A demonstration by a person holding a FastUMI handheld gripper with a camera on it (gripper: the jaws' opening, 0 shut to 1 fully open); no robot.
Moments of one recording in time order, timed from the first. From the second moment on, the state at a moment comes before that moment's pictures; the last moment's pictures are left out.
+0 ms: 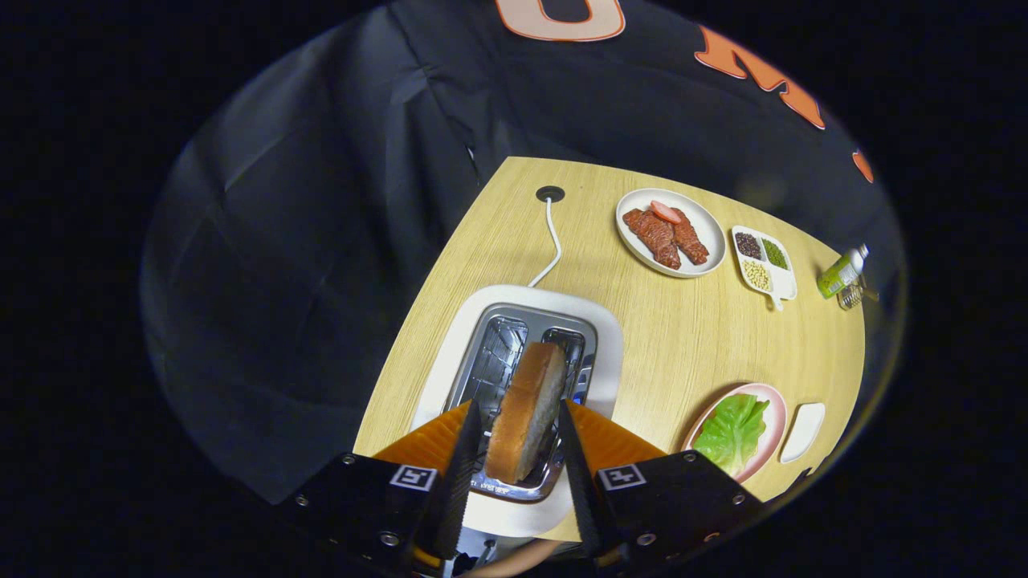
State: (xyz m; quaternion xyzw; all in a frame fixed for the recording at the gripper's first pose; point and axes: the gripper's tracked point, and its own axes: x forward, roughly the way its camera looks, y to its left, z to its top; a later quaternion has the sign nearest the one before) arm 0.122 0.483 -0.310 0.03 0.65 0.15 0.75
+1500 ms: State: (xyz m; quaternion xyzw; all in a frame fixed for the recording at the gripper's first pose) arm 0.133 0.344 -0.205 0.16 0.54 0.21 0.80
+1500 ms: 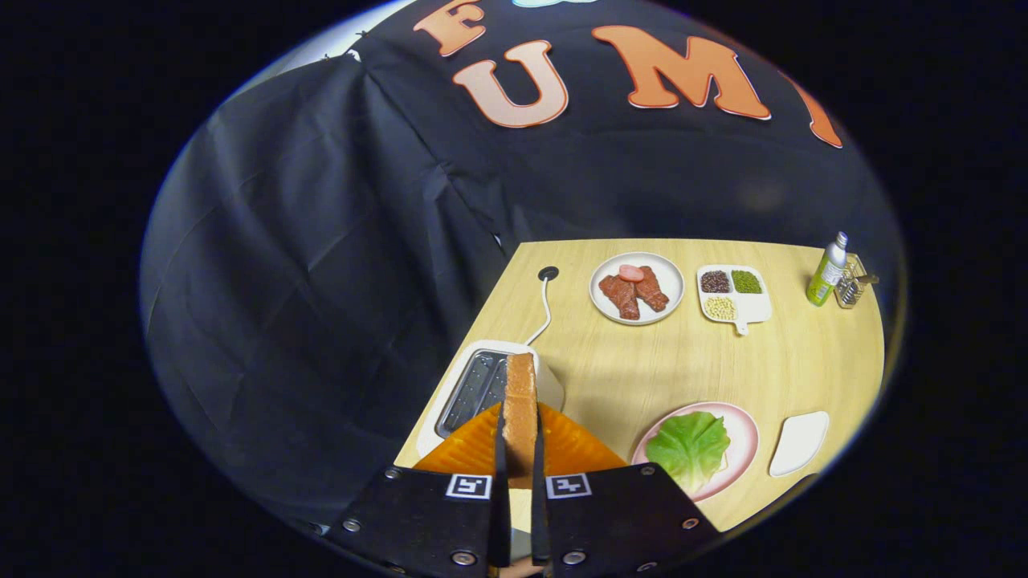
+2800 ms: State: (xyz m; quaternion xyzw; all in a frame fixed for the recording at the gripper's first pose) arm 0.074 0.229 -0.327 0.29 0.56 0.23 0.74
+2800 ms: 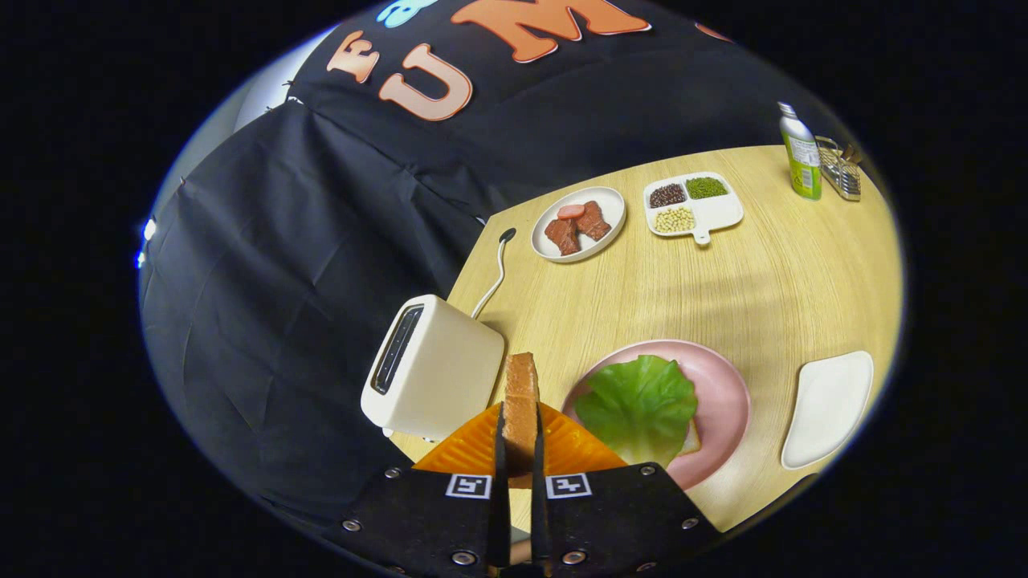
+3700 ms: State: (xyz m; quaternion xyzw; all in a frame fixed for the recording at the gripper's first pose) arm 0.053 0.178 -0.434 0.35 0.57 0.20 0.72
